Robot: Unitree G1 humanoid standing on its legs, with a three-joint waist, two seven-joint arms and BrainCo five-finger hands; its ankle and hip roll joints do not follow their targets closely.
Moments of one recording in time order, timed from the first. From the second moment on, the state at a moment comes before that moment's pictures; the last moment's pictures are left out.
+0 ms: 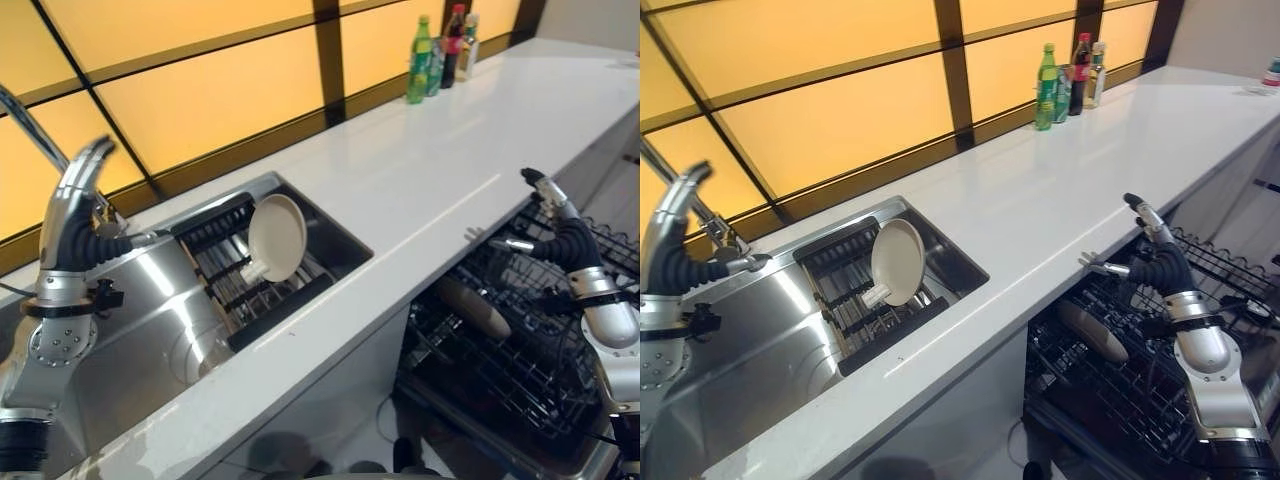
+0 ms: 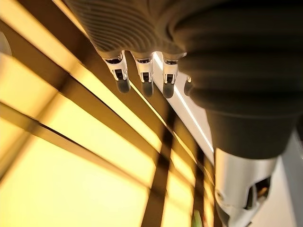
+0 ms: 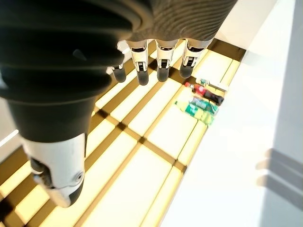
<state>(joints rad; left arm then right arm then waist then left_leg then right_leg) -0.03 0.97 0.18 0.12 0.36 -0.55 0.44 -0.09 -0.74 -0.14 -0.03 0.13 -0.30 0.06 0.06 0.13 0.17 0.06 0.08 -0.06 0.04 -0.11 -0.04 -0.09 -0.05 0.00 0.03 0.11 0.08</state>
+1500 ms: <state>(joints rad) -0.48 1.14 -0.25 0.35 0.74 -0.23 0.81 -0.28 -0.84 -0.02 -0.02 0.21 -0.21 0.01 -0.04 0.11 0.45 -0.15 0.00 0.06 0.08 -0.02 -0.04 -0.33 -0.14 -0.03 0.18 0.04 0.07</state>
